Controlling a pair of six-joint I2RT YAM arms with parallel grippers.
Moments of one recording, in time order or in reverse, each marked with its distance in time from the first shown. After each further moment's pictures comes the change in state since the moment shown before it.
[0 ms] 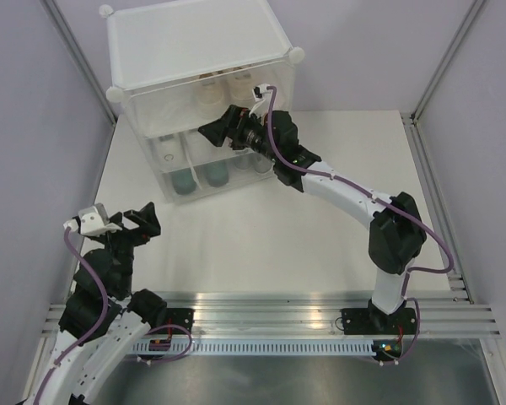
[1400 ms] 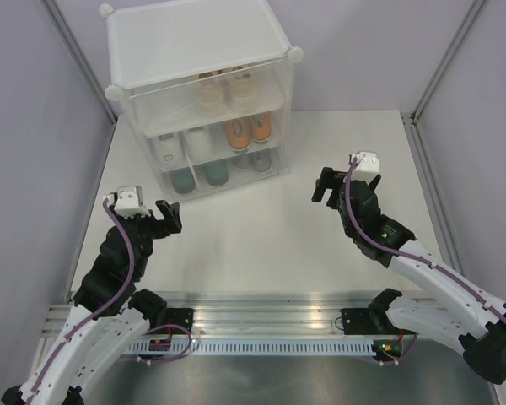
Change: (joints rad) left arm 0.011 0.226 -0.006 0.007 0.191 0.041; right arm -0.059 -0.880 -0.779 -0.480 0.782 -0.336
